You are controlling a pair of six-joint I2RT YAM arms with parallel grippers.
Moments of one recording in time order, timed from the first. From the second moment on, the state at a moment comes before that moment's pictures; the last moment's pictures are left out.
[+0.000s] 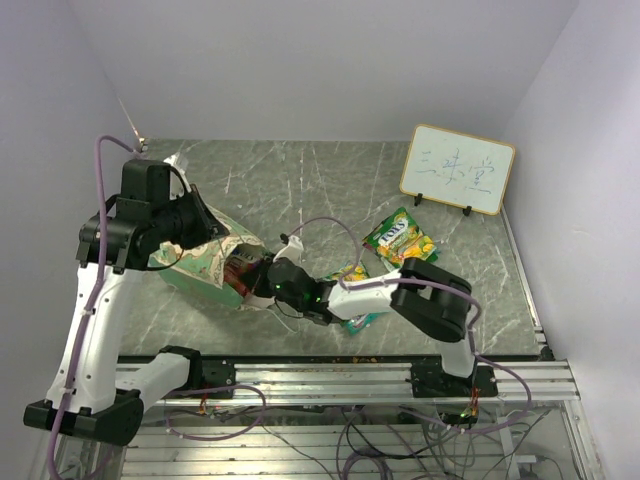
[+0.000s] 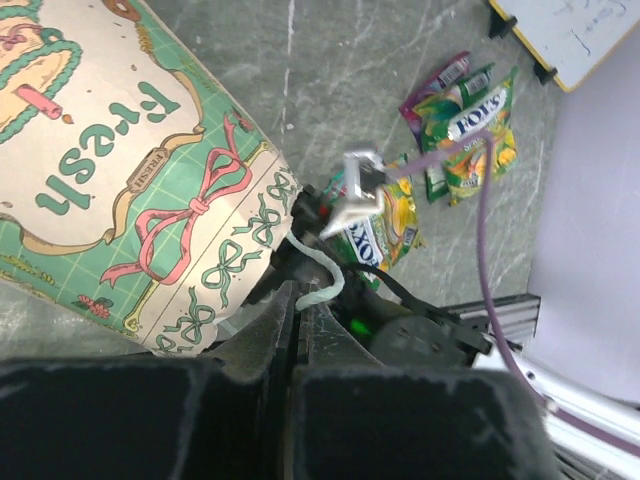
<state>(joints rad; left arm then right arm) -0.19 1.05 1.45 -1.15 0.26 -0.60 1.19 2.00 1.09 0.55 0.34 1.12</state>
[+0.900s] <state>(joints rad) -0.19 1.14 1.59 -1.13 0.02 -0.71 1.20 1.35 1.01 0.08 0.15 0.28</state>
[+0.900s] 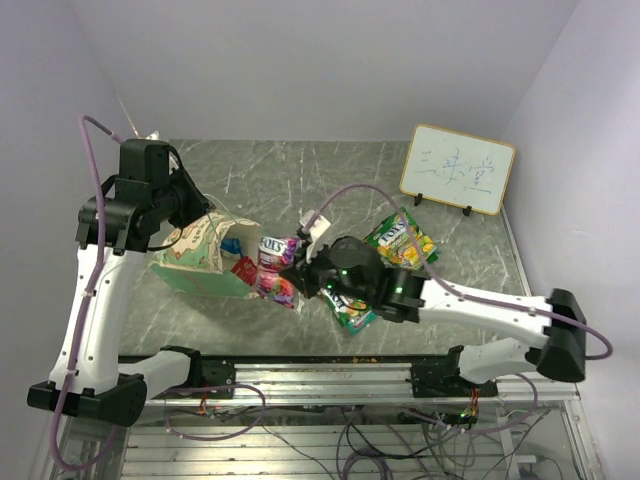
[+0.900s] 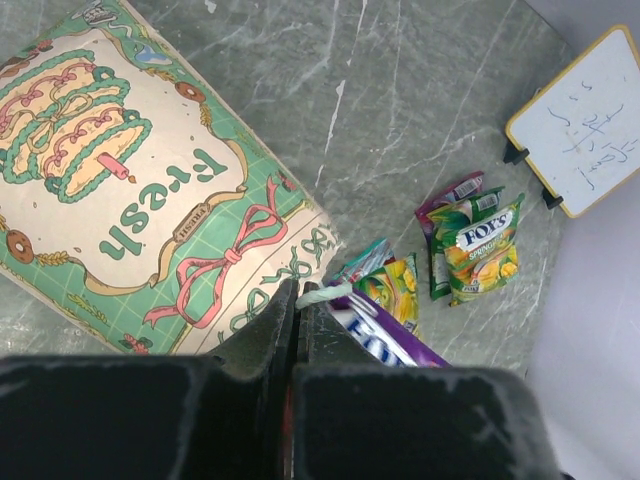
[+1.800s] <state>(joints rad) -0.13 1.19 1.56 -1.10 0.03 -0.65 0.42 1.26 0.96 -0.47 -0.79 0.29</state>
